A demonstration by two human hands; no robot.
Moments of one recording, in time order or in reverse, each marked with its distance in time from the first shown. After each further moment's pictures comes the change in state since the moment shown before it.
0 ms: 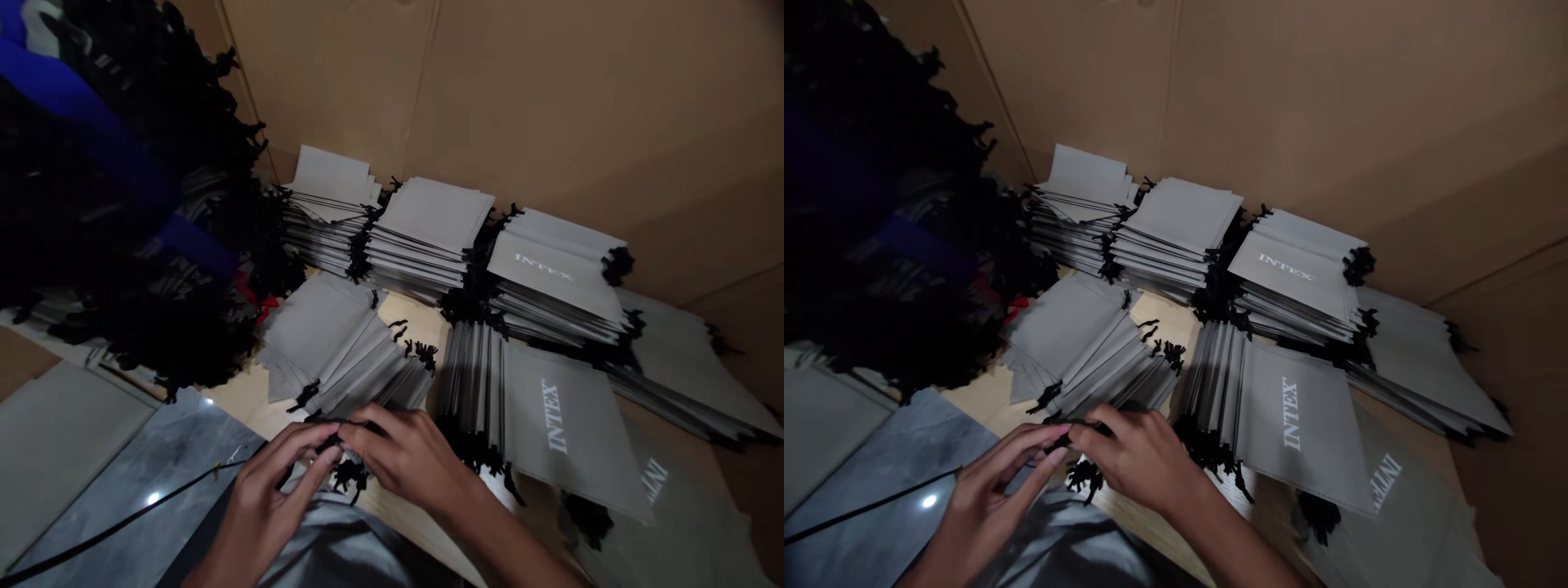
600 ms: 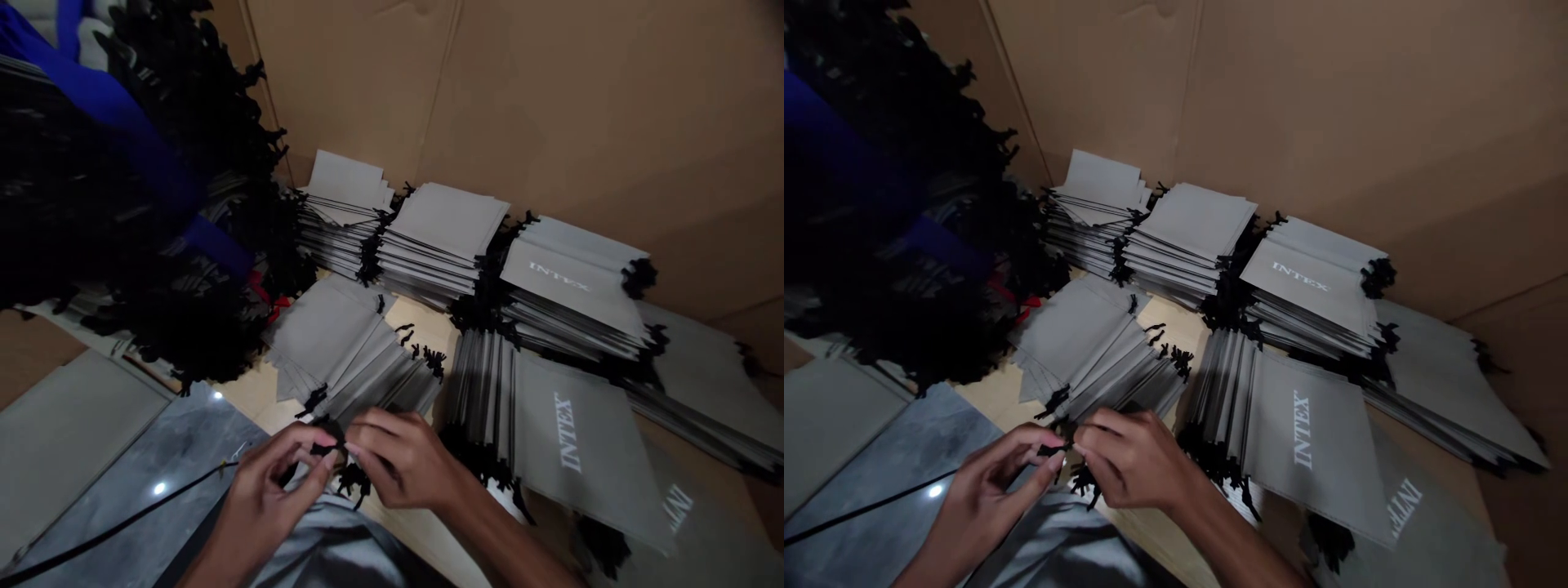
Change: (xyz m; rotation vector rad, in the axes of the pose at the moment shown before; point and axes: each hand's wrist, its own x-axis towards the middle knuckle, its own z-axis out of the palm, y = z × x) left_hand 0.002 0.010 -0.005 -0.094 0.039 -0.107; right_hand 0.011 0.005 0.009 0.361 0.054 -0.053
